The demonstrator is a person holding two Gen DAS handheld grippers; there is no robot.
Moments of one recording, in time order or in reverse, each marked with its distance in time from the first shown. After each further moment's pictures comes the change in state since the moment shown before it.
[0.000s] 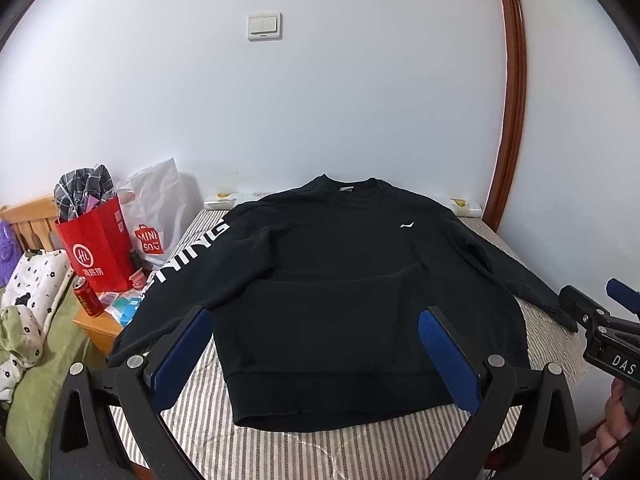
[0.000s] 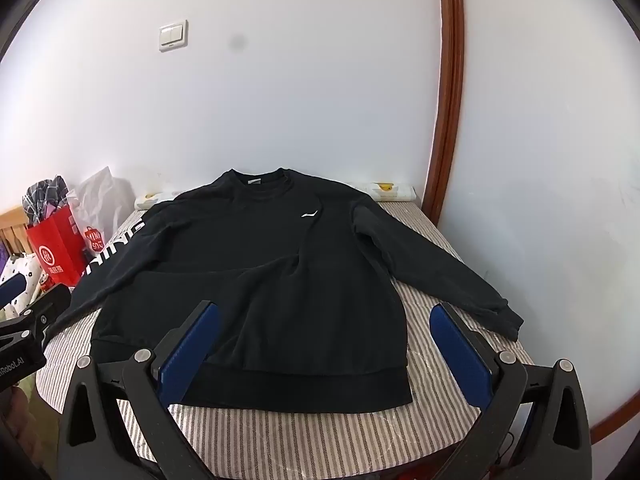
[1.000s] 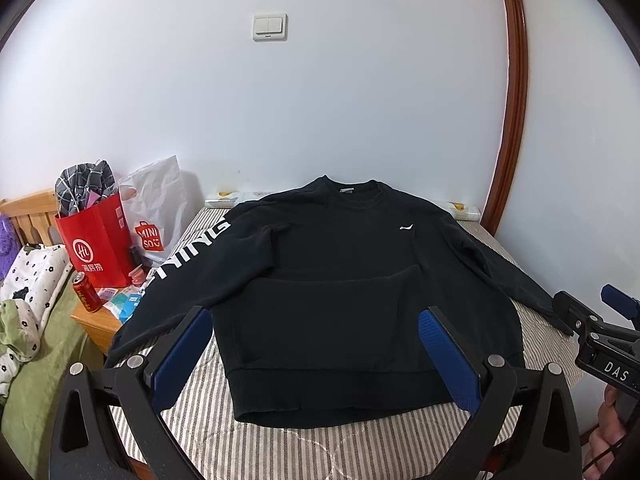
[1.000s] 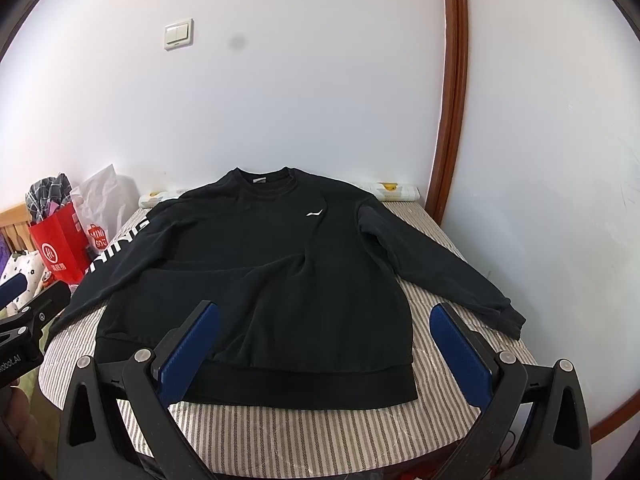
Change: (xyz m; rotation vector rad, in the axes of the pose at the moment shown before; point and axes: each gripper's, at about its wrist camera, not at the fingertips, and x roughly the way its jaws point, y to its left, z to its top) left arm -0.003 0.000 -0.001 -0.011 -0.003 0.000; right arm -0.006 0.010 -0.002 -0.005 0.001 -0.001
